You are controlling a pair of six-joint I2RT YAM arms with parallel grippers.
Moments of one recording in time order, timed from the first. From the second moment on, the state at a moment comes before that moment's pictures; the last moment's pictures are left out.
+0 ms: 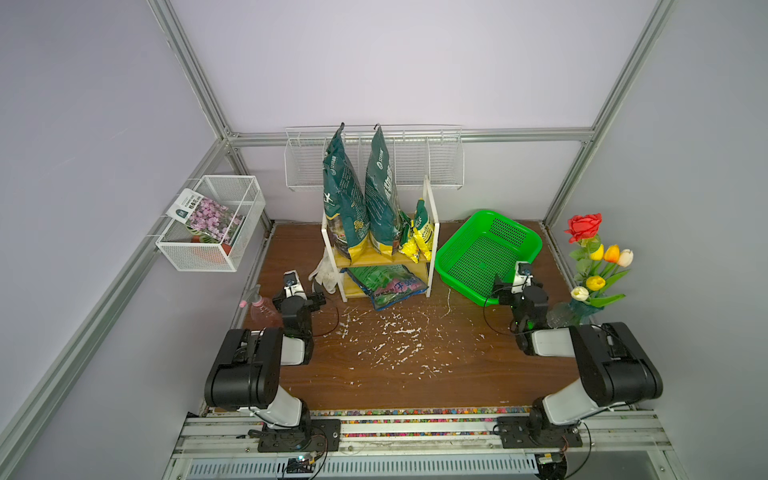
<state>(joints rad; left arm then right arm) -0.04 1.56 0.31 1.06 -0.22 -0.06 0.07 1.56 0.38 0.94 0.16 -0.02</state>
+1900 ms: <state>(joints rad) -0.13 0.96 0.54 0.15 -0.18 -0.31 0.39 1.70 1.19 -0.62 0.04 -0.05</state>
